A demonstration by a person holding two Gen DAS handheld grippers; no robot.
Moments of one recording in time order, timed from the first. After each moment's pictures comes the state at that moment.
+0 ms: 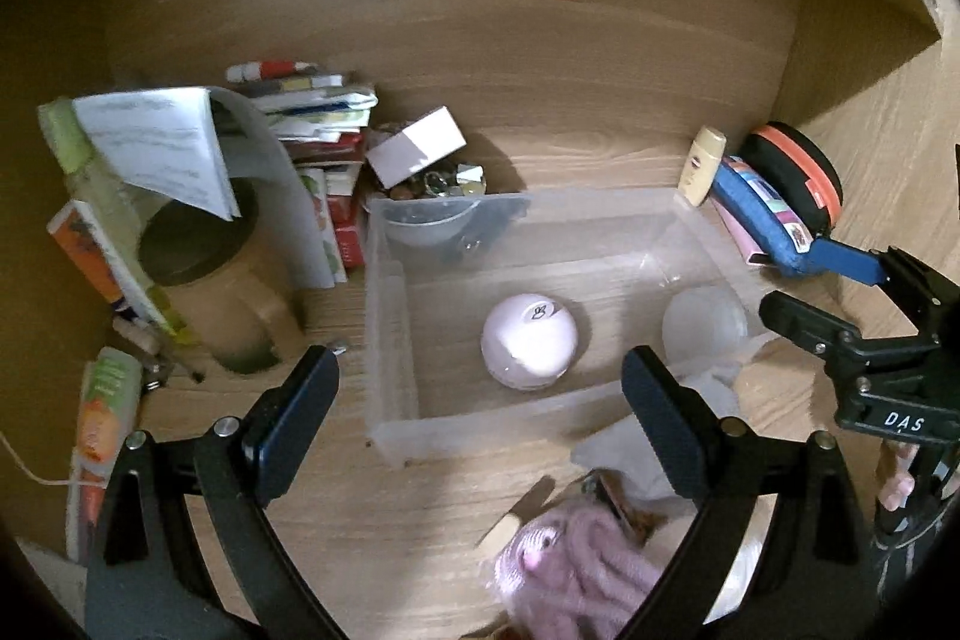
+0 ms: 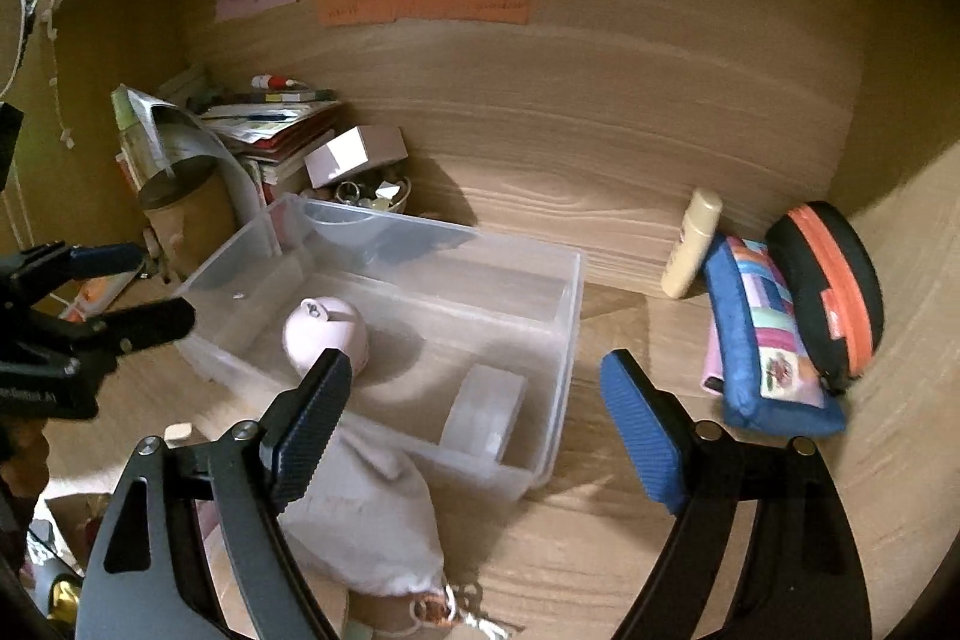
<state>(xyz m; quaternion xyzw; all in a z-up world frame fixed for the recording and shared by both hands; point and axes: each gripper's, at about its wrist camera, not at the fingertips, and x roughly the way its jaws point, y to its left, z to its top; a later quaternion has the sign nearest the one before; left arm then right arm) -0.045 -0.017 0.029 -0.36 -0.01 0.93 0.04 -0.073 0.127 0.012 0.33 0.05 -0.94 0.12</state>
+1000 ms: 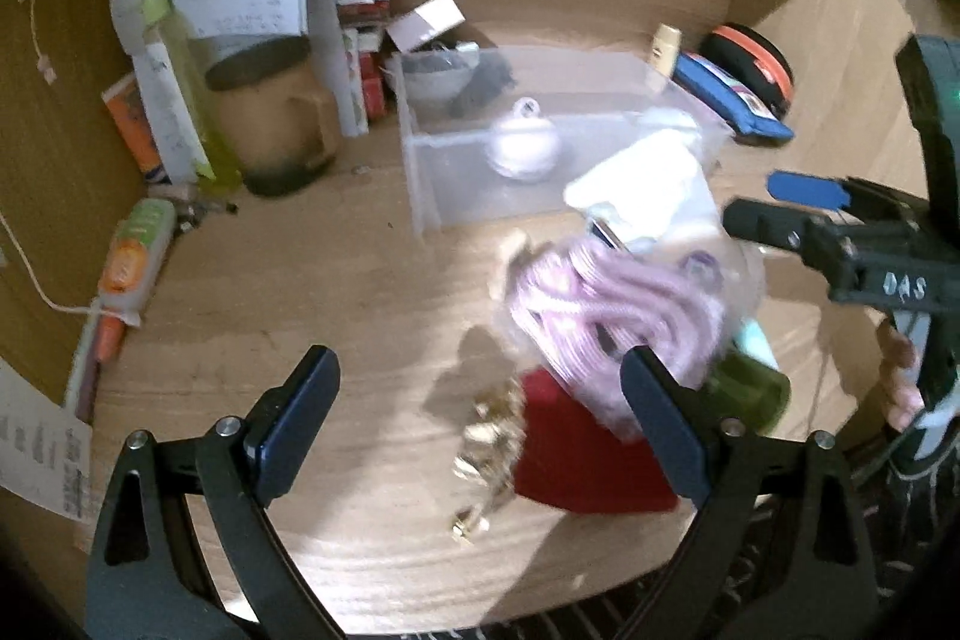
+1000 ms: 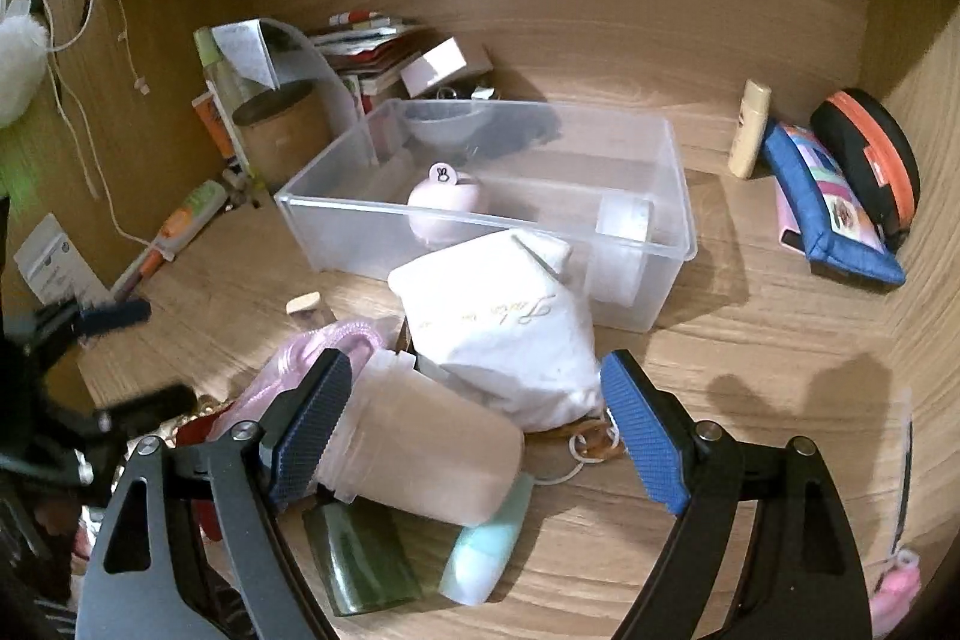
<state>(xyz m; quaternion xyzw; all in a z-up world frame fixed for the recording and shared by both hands) 0.070 -0.032 -0.021 -0.41 0.01 0.91 0.06 -0.003 0.094 -0.027 0.38 0.00 -0.91 0.16</state>
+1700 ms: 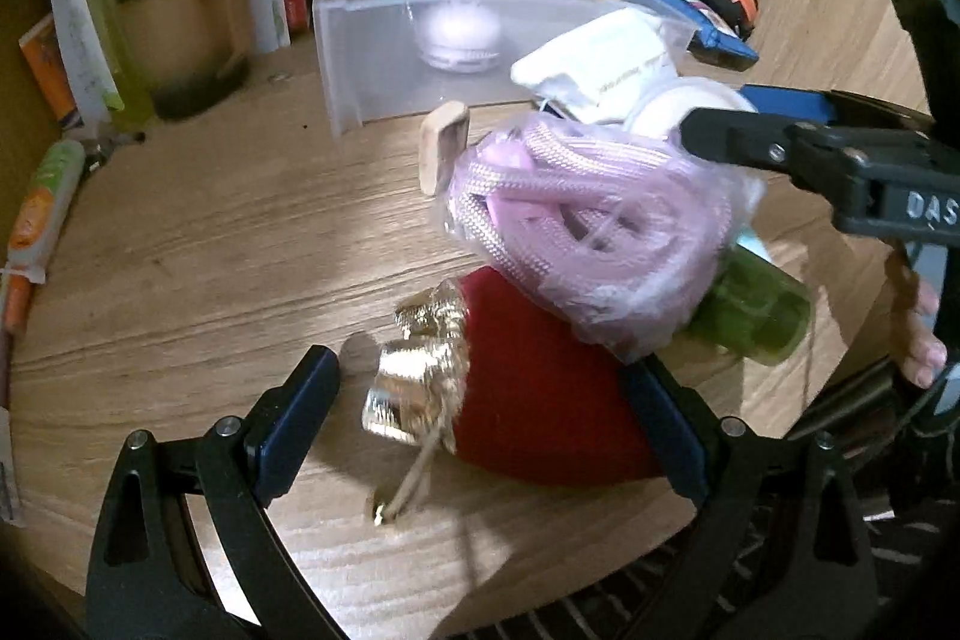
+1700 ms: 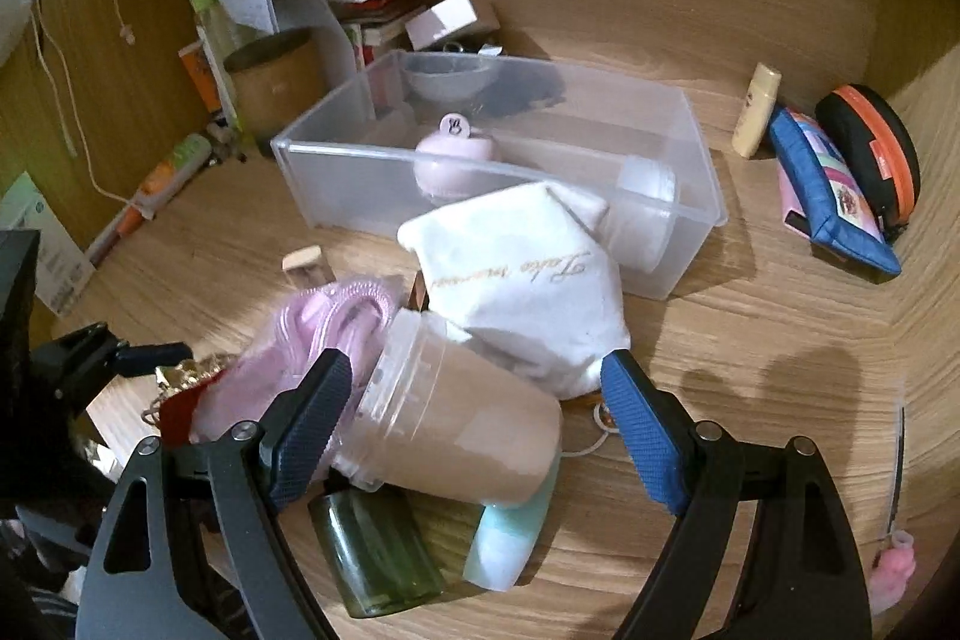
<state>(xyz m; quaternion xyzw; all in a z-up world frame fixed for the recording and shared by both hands) 0.061 -0.018 -0.076 -0.46 0.01 0.88 0.12 -0.001 0.070 -0.042 0.42 0.05 -0.90 0.14</state>
